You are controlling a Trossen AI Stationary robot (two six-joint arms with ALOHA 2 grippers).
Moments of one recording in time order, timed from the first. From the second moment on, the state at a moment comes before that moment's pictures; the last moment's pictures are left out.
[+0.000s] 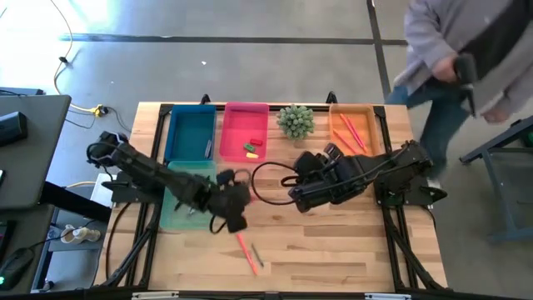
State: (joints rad) left arm -0.29 1.55 1.24 -0.75 -0.45 -0.56; right arm 0.36 1.80 2.03 -1.57 0.69 0.92
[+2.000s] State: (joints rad) left arm 0.56 1.70 1.01 -0.50 -0.07 0.00; right arm 0.08 1.79 2.03 -1.43 0.67 1.00
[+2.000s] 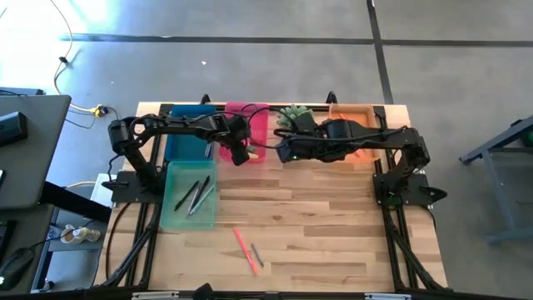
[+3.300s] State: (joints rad) left arm 0.60 1.67 1.38 -0.97 -0.12 0.09; right arm 0.11 1.85 2.03 -1.41 0.59 1.03
